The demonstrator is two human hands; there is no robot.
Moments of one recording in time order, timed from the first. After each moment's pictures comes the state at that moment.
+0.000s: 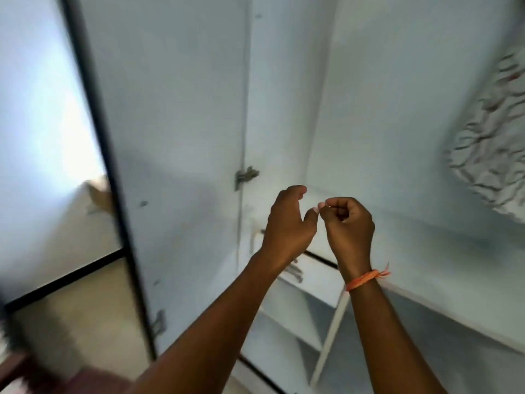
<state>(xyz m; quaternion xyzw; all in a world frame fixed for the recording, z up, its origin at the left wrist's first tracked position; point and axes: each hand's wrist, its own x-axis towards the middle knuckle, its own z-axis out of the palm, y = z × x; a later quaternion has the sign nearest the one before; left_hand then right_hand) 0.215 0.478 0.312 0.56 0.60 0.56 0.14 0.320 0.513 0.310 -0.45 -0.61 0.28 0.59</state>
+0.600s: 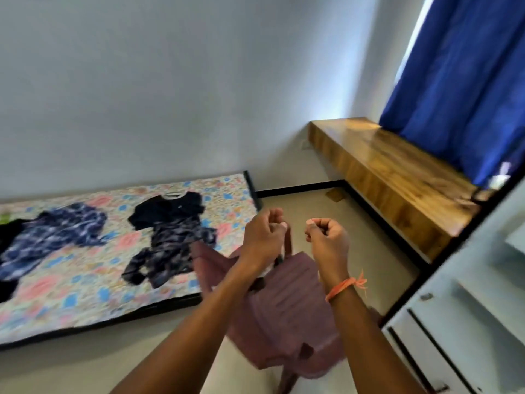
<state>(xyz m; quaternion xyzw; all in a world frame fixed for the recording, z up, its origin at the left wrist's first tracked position) -0.097 -0.064 0.175 0.21 0.79 0.57 0.06 -0.037 0.052 0.153 -0.33 -0.68 0.57 0.32</state>
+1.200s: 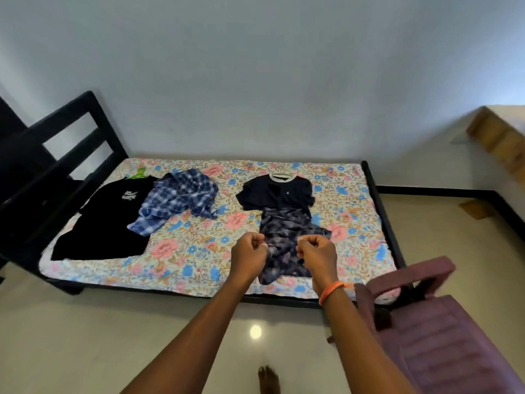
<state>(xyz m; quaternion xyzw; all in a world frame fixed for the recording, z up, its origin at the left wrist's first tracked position) -0.405 -0.391 0.051 -0.10 0.83 0.54 0.08 -0.386 -0.239 0.036 -0.26 -0.71 0.65 0.05</state>
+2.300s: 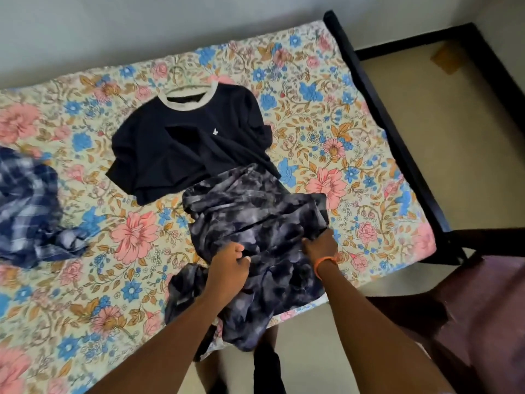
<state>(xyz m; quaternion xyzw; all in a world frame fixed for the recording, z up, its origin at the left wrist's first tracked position) -0.800 -0.296 -0.353 0.04 0.85 0.31 0.42 -0.714 -0.088 -0.438 -0.59 -0.72 0.35 -0.12</state>
